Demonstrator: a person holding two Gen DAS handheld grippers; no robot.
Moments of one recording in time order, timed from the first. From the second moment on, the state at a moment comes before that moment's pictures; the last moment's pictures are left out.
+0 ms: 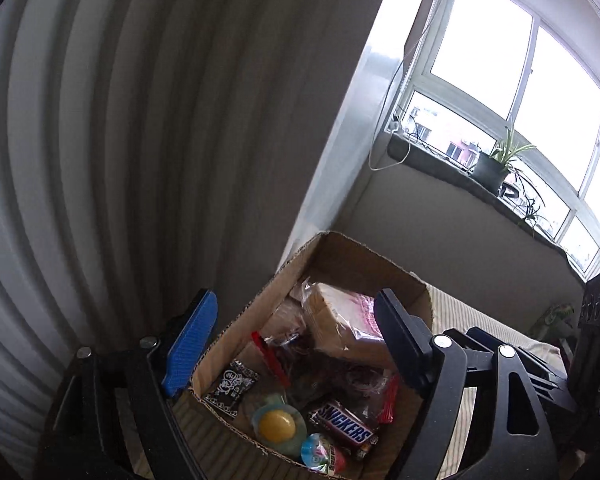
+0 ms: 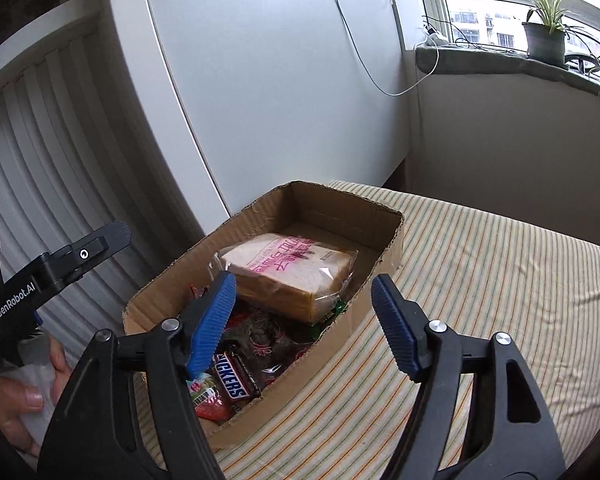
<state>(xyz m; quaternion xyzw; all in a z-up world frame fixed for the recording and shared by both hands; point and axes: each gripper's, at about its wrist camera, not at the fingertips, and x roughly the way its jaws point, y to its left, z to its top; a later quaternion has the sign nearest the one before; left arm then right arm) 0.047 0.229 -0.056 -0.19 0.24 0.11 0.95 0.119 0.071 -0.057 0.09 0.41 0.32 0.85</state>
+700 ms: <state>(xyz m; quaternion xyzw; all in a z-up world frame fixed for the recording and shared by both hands) 0.029 0.175 -0.042 -0.14 0.24 0.11 0.96 0.078 0.000 -0.046 0.10 0.37 0.26 0.88</state>
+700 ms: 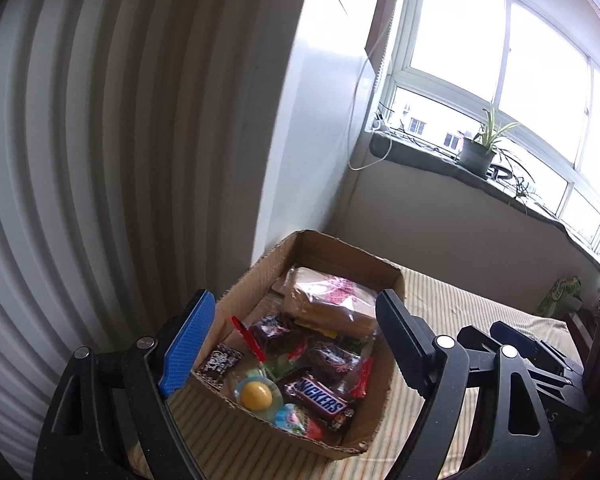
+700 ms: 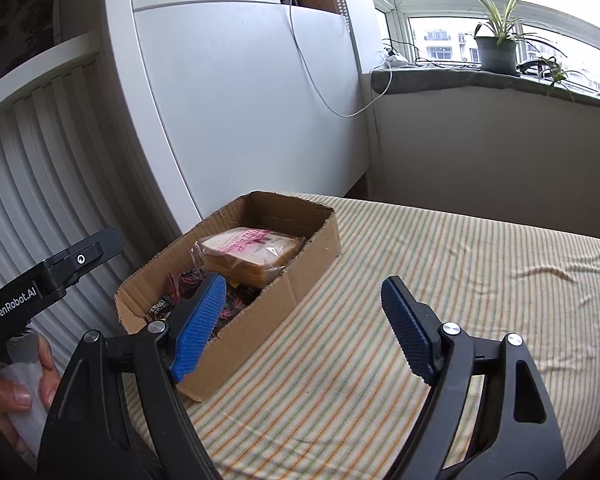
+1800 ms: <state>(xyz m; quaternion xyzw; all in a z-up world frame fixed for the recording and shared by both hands) 0.018 -0.020 -0.016 -0.01 0.23 -0.07 0.97 0.001 -0.194 -0.007 0.08 0.33 0.03 0.94</state>
